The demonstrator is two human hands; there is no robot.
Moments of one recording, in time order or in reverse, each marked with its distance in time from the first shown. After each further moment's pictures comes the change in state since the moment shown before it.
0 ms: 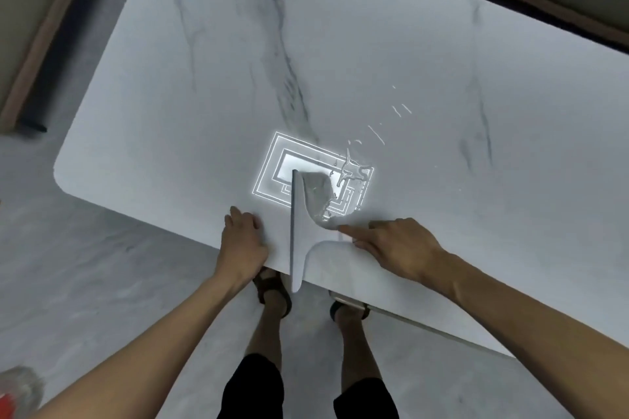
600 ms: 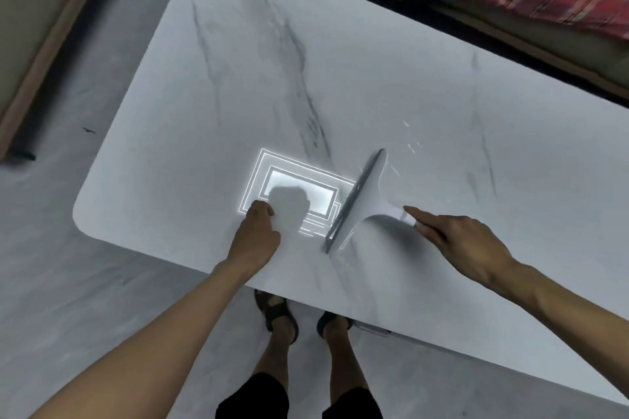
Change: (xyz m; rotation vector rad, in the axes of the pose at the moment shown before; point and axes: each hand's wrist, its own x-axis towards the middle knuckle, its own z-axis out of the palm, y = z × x) left_hand 0.062 0.002 -0.077 -0.185 -0.115 0.085; right_hand 0.004 0.006 -0.079 0.075 0.049 0.499
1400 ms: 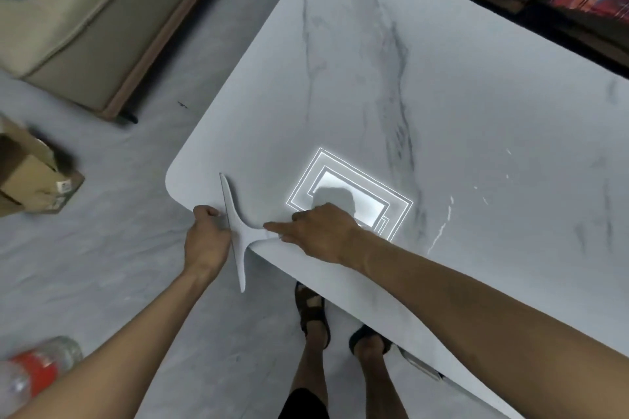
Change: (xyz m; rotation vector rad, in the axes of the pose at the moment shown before) left_hand -0.036 -0.130 -0.096 -0.125 0.487 -0.446; right_hand 0.134 -0.274 0.078 -0.323 -0.164 -0.870
